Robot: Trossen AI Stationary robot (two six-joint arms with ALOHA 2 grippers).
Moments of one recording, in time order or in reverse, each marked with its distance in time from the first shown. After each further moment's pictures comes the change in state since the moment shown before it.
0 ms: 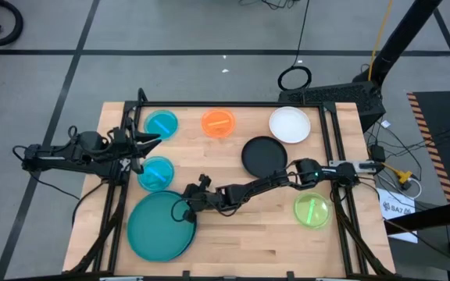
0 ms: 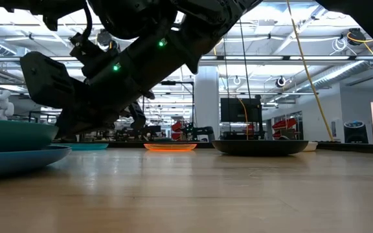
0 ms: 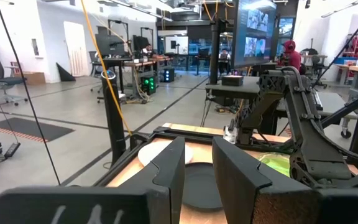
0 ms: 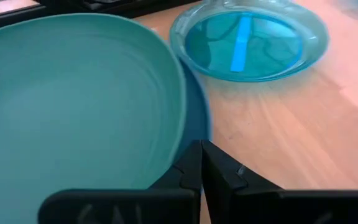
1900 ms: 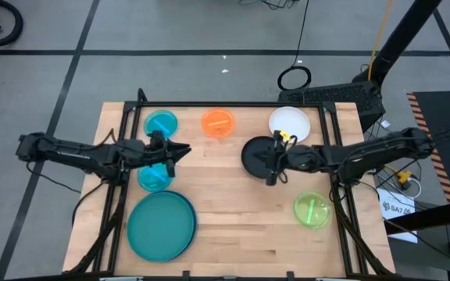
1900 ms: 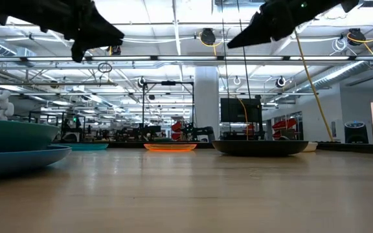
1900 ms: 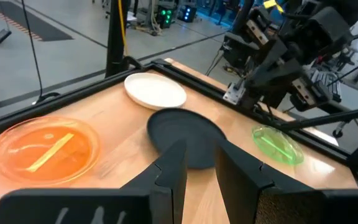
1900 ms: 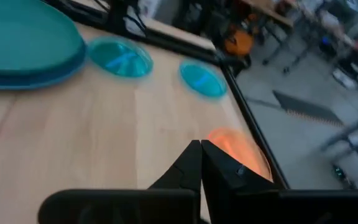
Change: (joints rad) left arm 0.000 0.507 0.000 0.243 -0.049 -0.431; right arm -0.105 -1.285 -1.070 -0.011 0.013 -0.702
